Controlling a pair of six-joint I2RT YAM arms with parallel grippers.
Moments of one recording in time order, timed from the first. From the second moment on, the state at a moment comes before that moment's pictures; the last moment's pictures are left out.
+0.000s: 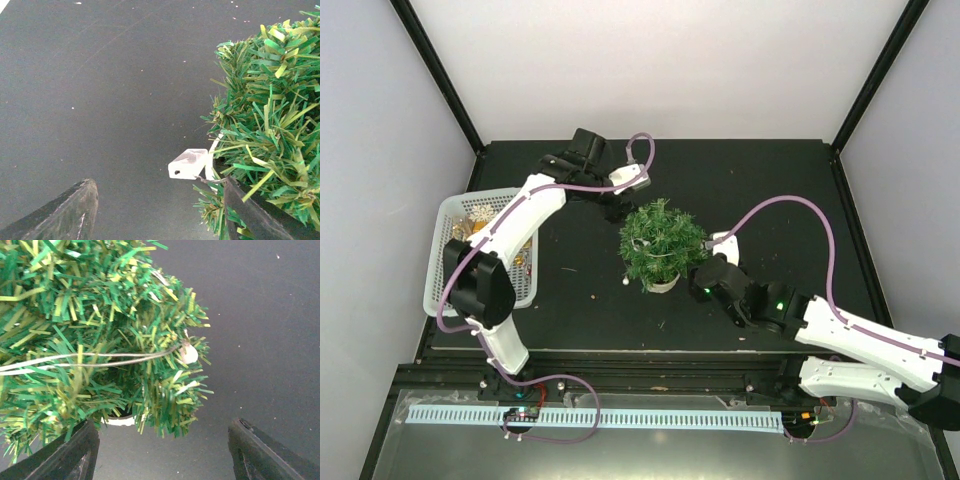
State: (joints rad) left arm -0.42 1.76 1.64 -0.84 0.53 0.66; right arm 1.10 0.98 0.86 -0.66 0.60 0.67
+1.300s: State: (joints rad) left arm -0.23 1.03 1.15 -0.78 0.61 0.54; right arm 0.77 1.11 0.80 -0.40 0.37 0.58
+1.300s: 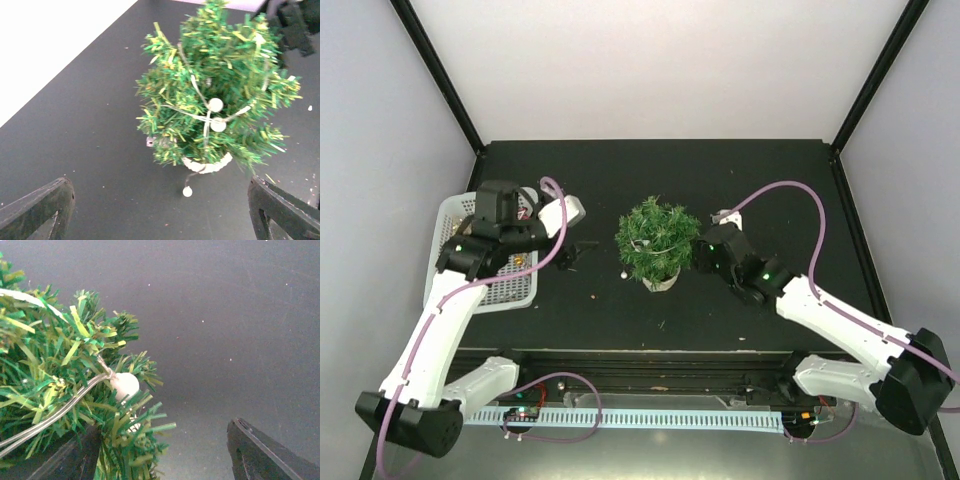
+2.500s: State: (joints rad) left arm -0.37 1.24 0.75 -0.40 0.71 0.50; right arm 0.57 1.32 0.97 -0.29 0.17 0.48
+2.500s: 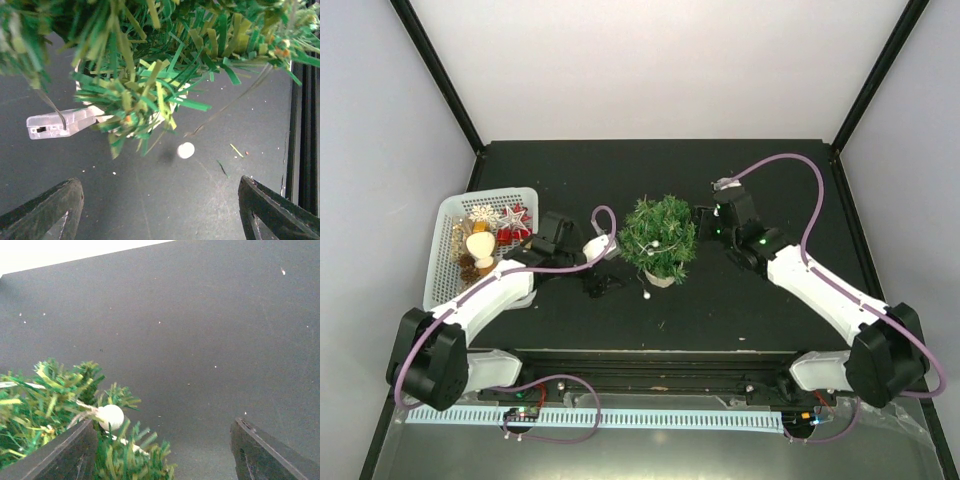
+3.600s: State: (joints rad) left arm -0.47 1.42 0.68 -0.05 0.73 0.23; right arm 0.57 1.16 0.97 -0.33 0.17 0.47
